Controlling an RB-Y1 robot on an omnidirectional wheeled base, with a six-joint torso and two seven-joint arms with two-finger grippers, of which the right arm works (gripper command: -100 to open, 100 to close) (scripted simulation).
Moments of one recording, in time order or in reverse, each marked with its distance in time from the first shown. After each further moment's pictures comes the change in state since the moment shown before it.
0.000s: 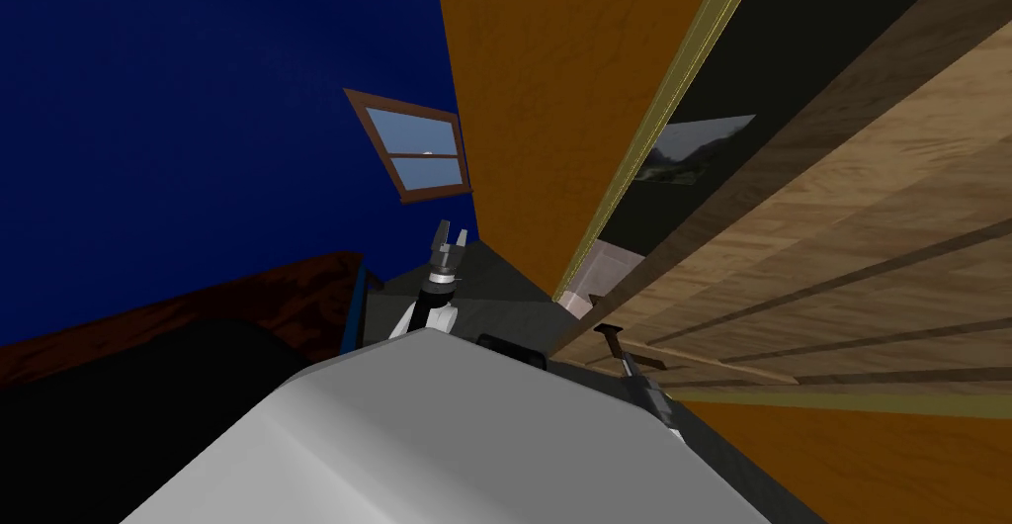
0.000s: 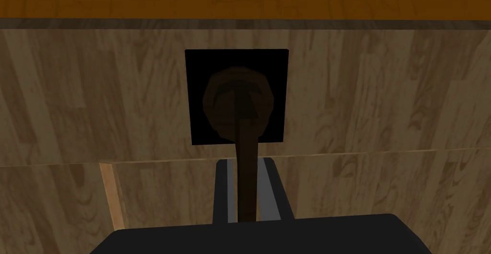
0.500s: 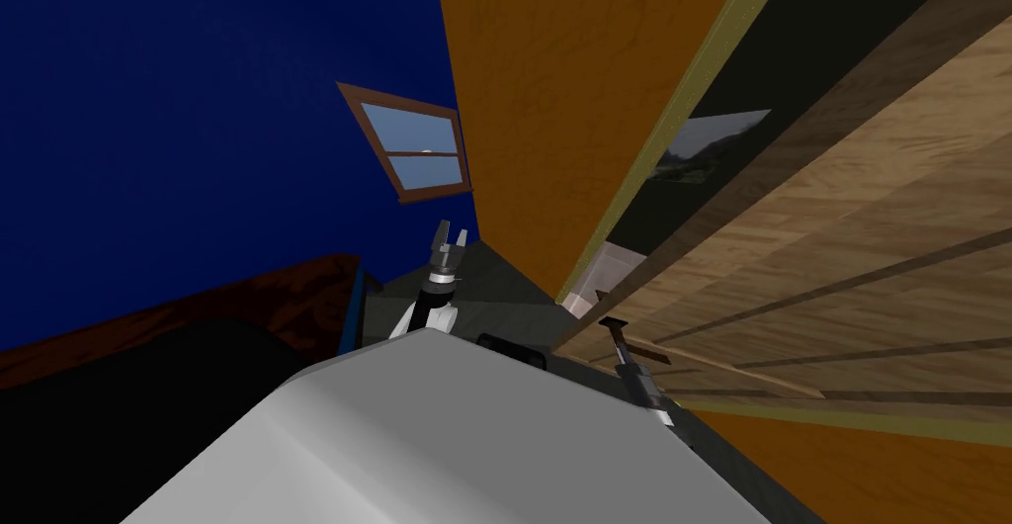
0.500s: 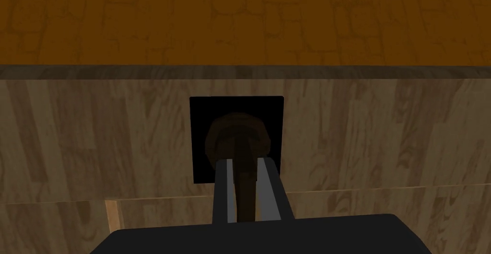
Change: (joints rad) arm -0.035 0.012 -0.007 -0.030 0.008 0.054 0.021
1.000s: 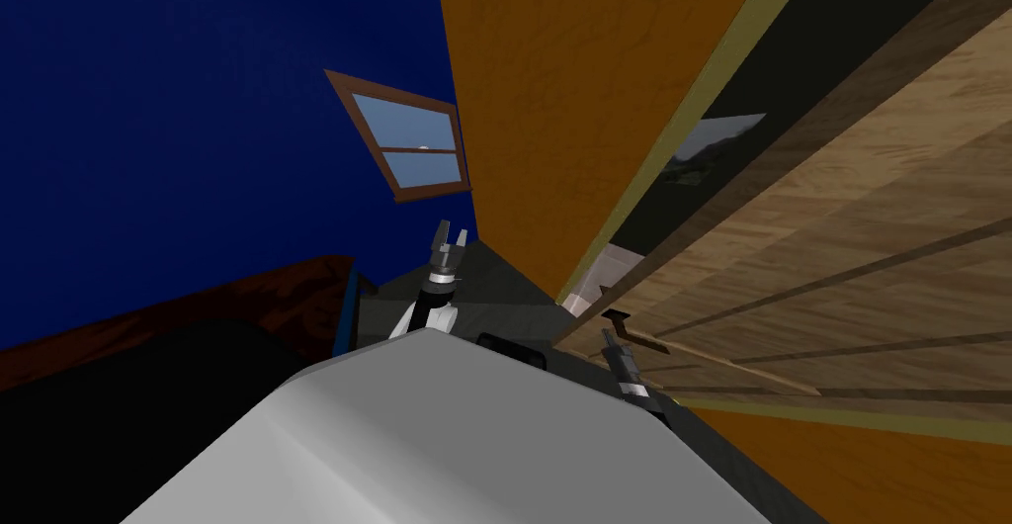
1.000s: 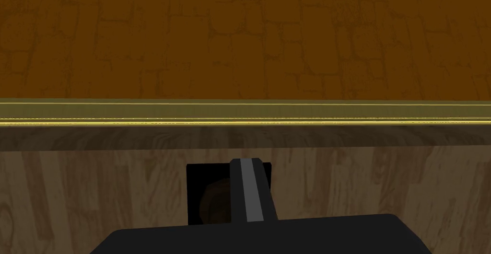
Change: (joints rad) arm -0.018 0.045 -0.005 -0.120 0.019 0.129 0.043
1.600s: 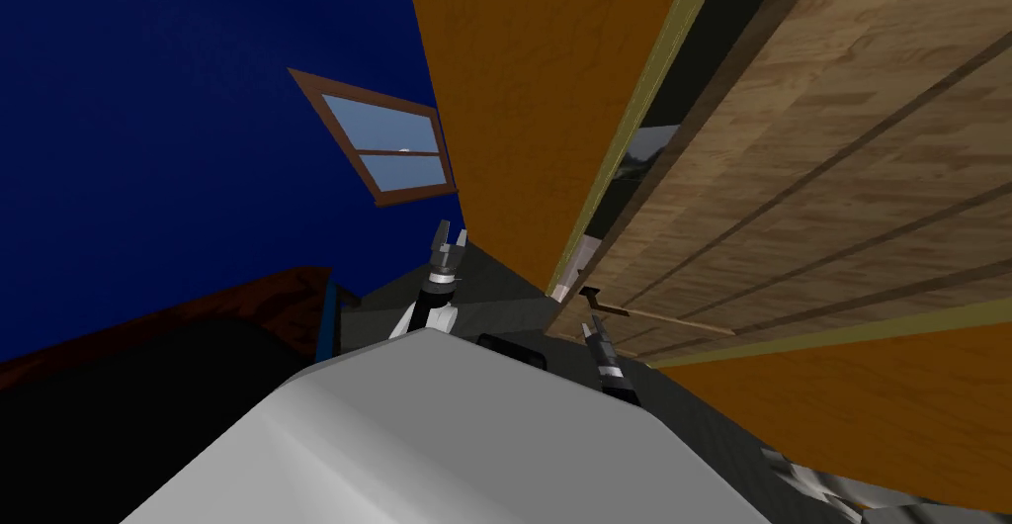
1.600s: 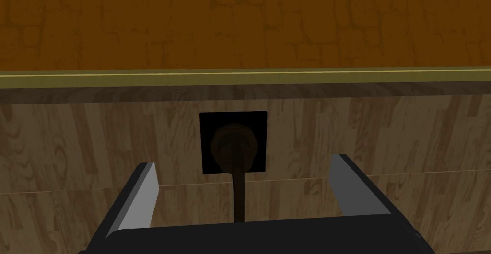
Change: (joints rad) arm 0.003 0.089 -0.002 -0.112 0.032 0.128 0.055
